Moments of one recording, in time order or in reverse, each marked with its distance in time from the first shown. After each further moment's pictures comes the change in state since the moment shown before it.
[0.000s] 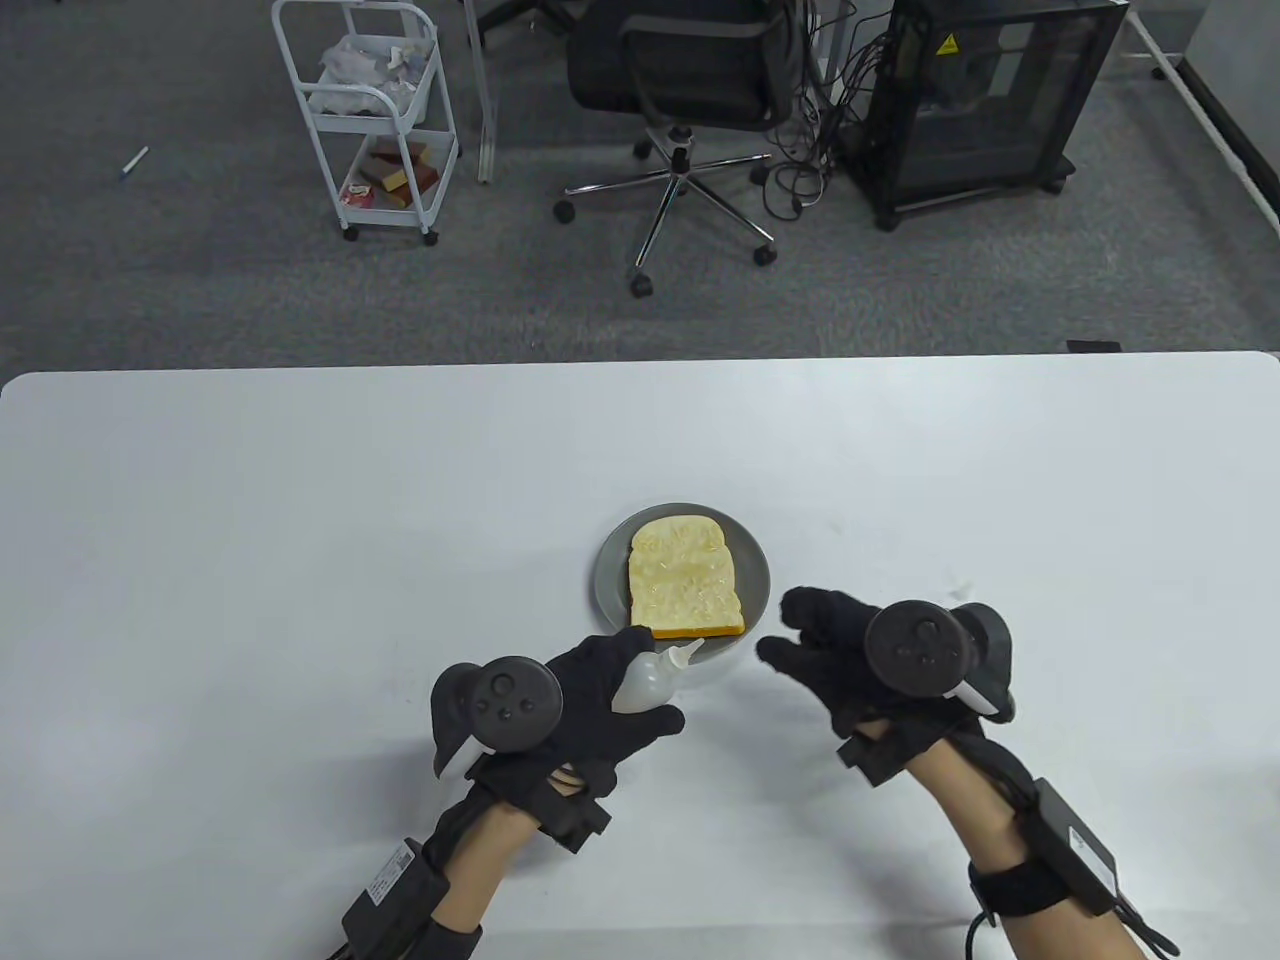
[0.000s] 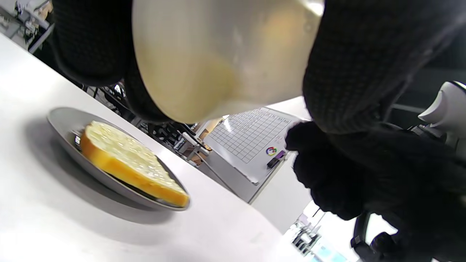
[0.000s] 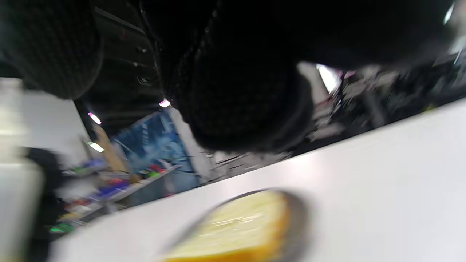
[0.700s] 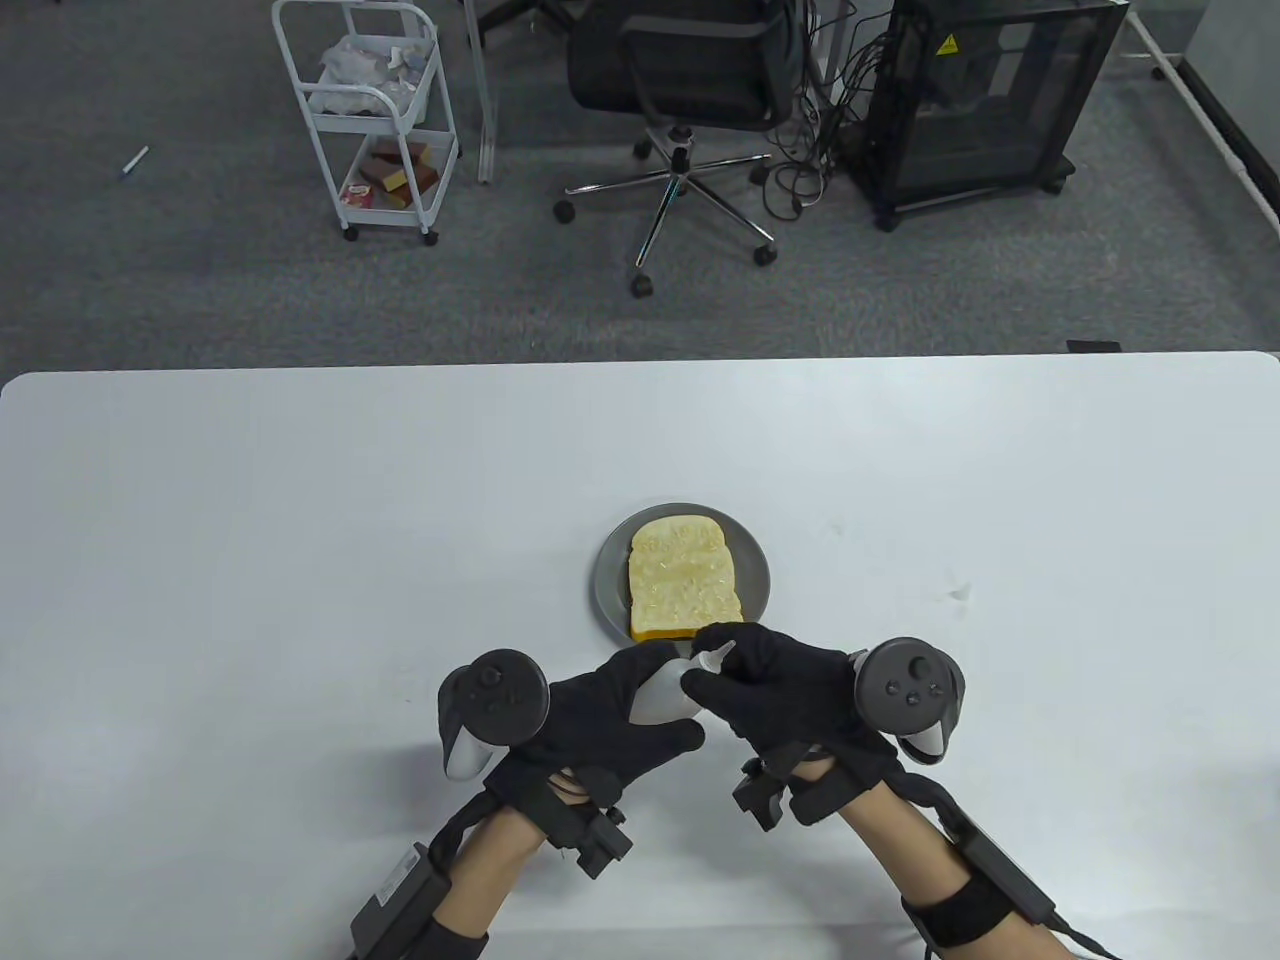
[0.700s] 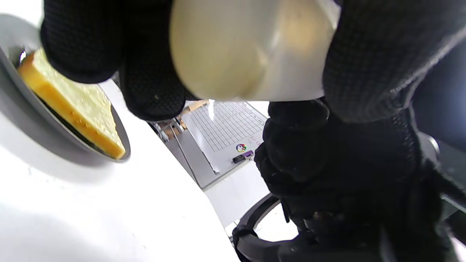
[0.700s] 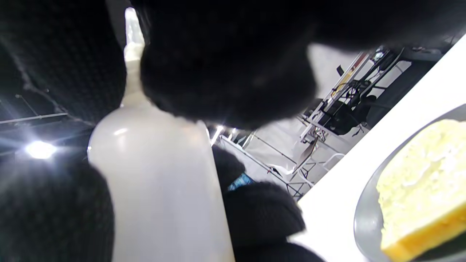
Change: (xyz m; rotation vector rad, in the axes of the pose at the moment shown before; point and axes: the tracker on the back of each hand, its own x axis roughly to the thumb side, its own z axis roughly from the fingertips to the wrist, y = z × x) left_hand -0.004 -0.012 0.000 -0.094 -0.022 0.324; right_hand 0.019 0.024 0.011 -0.171 -0.071 -0.437
